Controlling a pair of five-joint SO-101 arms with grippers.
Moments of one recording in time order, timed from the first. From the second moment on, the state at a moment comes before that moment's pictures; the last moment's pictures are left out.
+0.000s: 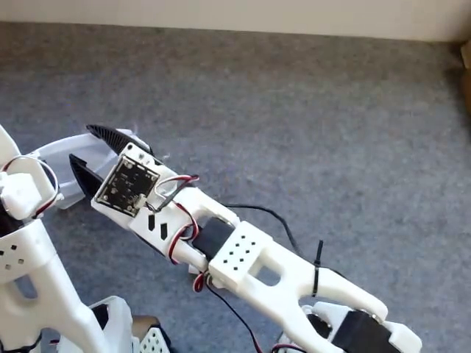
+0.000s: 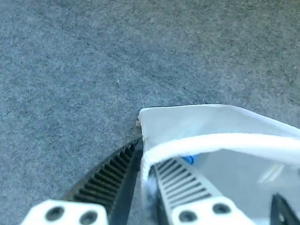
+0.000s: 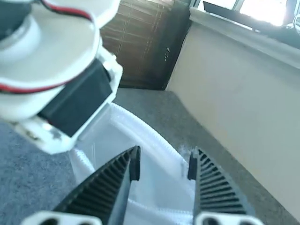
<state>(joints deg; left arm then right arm) -31.4 -37.2 18.8 84.4 6.7 -59.8 -21.6 34.4 -1.7 19.7</state>
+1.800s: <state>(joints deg) -31.4 -37.2 18.8 84.4 6.7 -54.3 -32.1 39.0 58.3 17.4</state>
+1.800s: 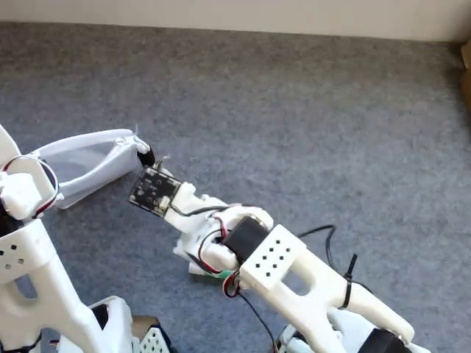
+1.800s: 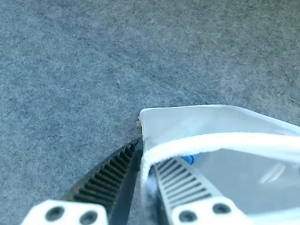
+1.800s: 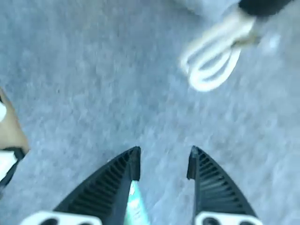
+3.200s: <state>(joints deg) -31.4 -37.2 18.8 84.4 6.7 -60.7 -8.8 45.8 53.7 16.3</state>
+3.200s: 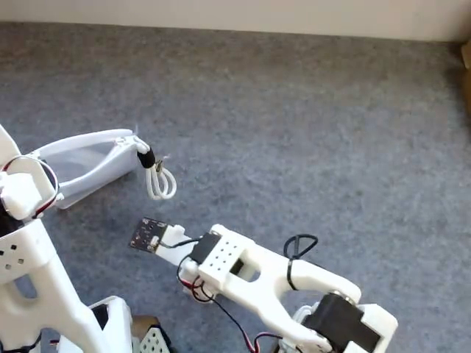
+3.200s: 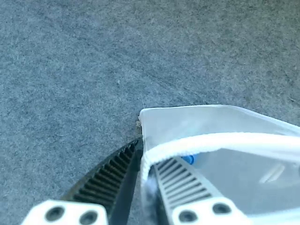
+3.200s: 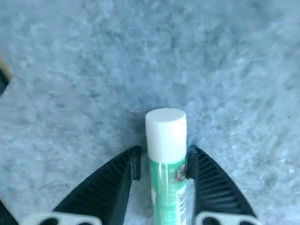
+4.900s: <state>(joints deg) -31.4 -37.3 19.6 84.1 6.7 -51.0 -19.3 43.6 43.7 -4.4</state>
